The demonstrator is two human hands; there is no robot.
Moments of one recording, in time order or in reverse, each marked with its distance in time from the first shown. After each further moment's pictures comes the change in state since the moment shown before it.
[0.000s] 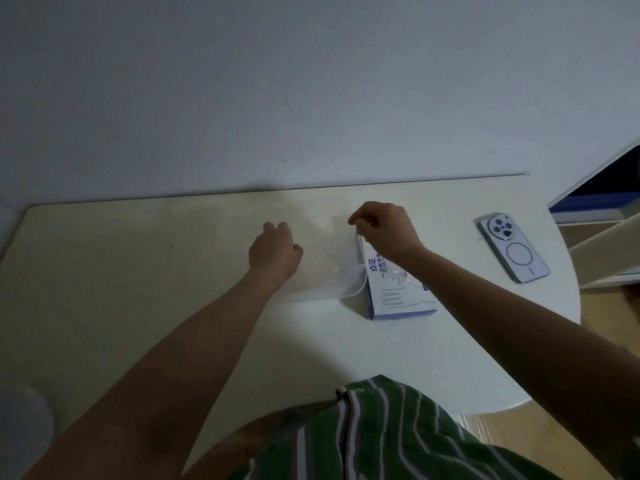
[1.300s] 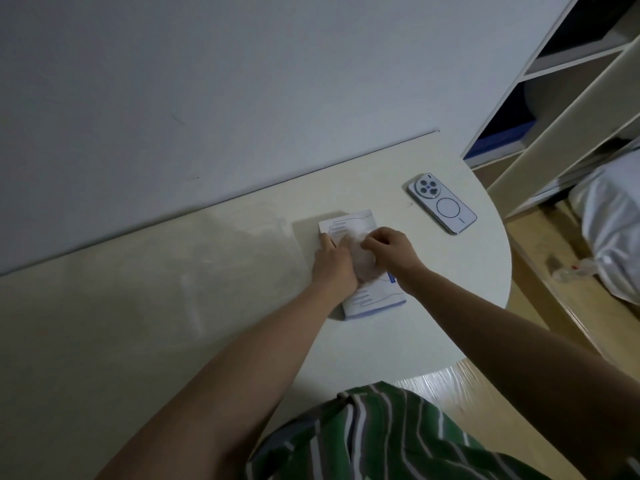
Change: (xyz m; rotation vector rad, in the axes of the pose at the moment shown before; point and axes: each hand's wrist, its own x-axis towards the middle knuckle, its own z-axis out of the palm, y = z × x) left_hand -0.024 0.140 0.083 -0.111 -0.303 0.422; right_hand -0.067 0.100 -0.012 0.542 0.236 0.600
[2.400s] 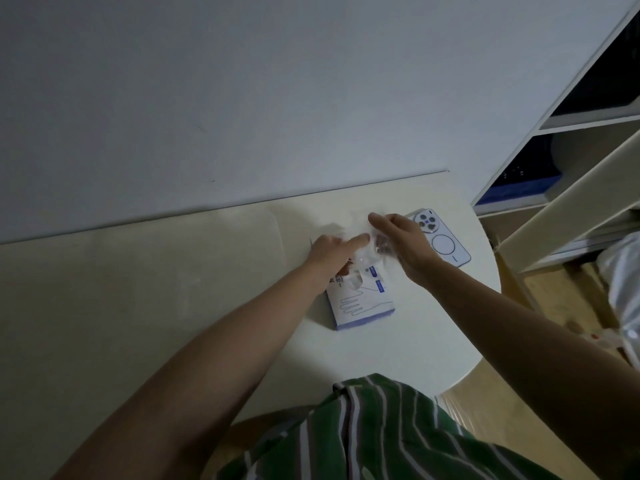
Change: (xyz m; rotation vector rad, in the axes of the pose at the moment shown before) left_hand 0.003 0.052 -0.031 -0.957 0.070 -0.256; right_hand 0.018 -0.045 -0.067 0.200 -0.258 -0.132
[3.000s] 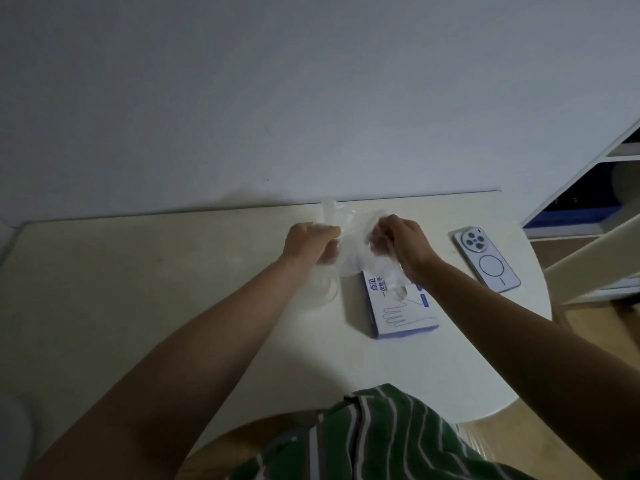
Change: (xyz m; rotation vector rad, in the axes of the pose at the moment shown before) left_hand -0.012 -0.007 -0.104 -0.345 0.237 0.055; right_hand 0.007 -0.023 0.084 0.077 -0.073 -0.022
